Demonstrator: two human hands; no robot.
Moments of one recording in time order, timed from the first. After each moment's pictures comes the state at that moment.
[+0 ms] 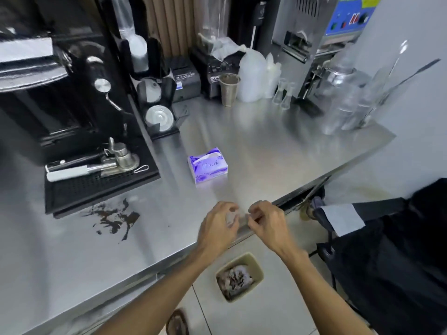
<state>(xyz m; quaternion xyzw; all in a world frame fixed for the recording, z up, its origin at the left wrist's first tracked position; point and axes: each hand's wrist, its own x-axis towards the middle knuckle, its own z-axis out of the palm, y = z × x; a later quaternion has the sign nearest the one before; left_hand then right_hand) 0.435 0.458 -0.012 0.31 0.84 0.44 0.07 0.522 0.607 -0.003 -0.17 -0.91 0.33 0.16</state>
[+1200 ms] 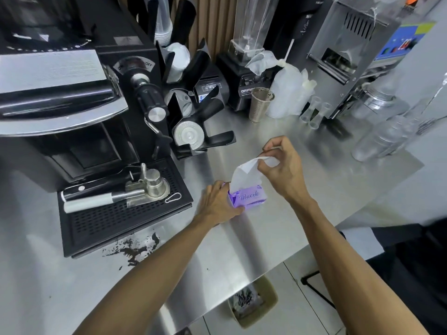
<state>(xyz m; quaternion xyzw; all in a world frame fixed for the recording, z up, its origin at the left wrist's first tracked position) 0.221 0.453 -0.022 0.33 0.89 0.28 0.16 0.299 0.595 0.113 -0.16 -0.84 0.44 0.29</state>
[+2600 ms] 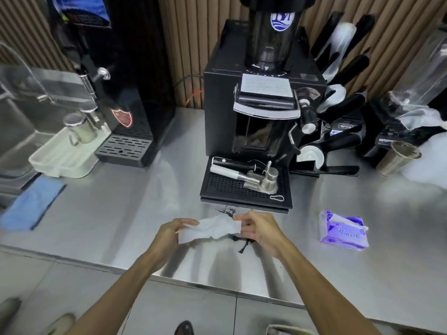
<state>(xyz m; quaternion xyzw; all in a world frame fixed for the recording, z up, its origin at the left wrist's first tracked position) 0.346 0.114 0.032 -0.20 0.64 0.73 0.13 0.302 0.364 0.053 -0.12 -0.65 0.71 -0.24</state>
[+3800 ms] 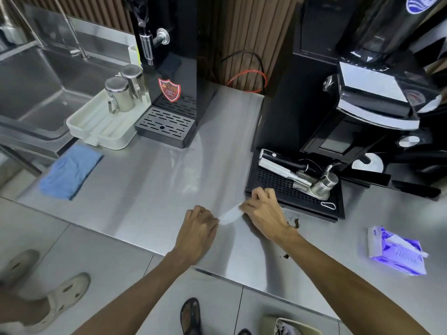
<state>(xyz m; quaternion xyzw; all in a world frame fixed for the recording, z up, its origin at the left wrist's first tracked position) 0.343 0.043 -0.039 0.10 0.97 0.18 -0.15 0.244 0.252 -0.014 0.39 -0.91 0.00 0.12</state>
